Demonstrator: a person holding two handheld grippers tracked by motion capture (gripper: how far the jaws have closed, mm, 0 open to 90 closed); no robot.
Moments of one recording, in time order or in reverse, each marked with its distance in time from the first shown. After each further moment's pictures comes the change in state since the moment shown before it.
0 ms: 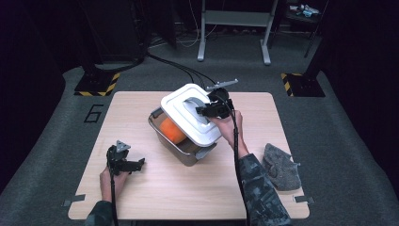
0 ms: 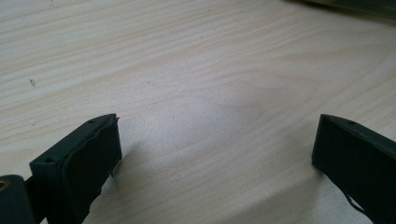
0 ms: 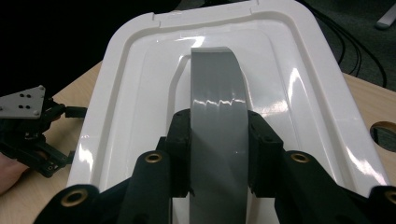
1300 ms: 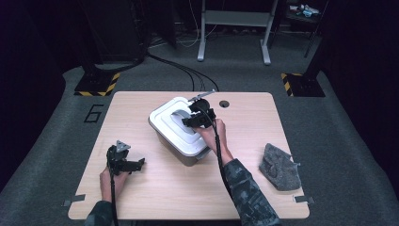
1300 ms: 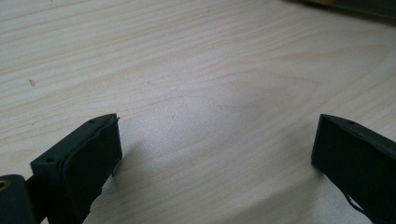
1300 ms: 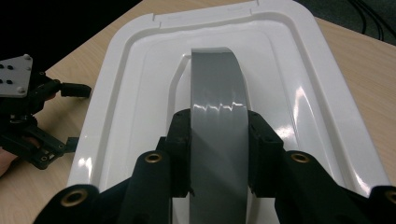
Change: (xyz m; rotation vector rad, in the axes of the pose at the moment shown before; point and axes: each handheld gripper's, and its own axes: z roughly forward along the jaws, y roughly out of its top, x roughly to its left) left arm 0.000 0.000 0.000 -0.007 0.001 -0.004; right arm 0.033 -0.014 0.052 0.106 0.002 -0.023
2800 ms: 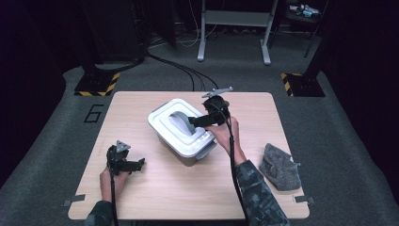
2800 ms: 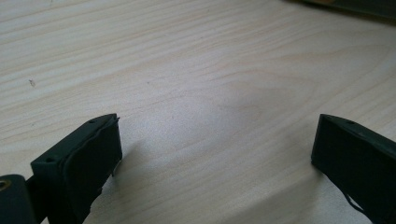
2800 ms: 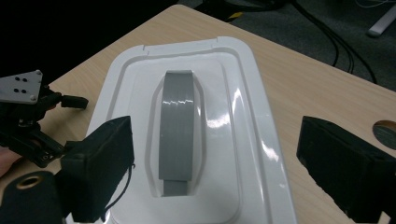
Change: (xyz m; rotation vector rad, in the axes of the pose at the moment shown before) left arm 0.000 0.000 0.000 -0.001 0.000 0.000; right arm -0.016 -0.007 -0.051 -0.116 -0.038 -0.024
